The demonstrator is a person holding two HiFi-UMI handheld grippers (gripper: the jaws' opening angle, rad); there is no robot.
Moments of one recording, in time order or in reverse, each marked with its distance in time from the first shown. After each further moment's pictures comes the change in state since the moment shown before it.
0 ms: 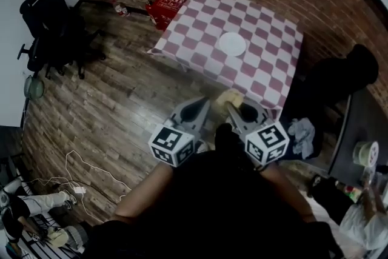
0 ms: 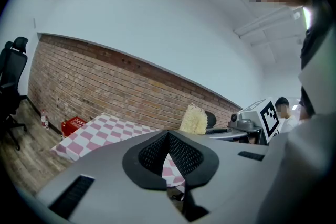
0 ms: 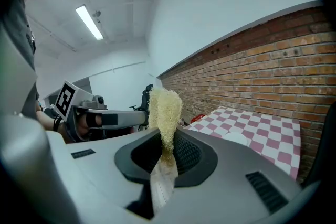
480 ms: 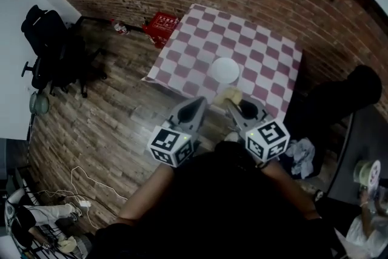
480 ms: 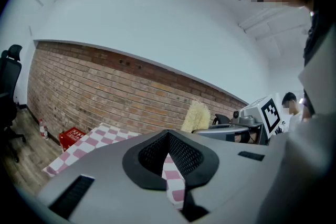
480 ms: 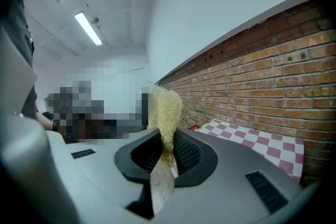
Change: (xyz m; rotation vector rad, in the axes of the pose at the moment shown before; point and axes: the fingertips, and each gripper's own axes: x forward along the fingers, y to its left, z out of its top) left arm 0.123 0.041 0.054 0.046 -0.024 0.053; right arm 0.040 -0.129 0.065 -0.023 -0.070 0.011
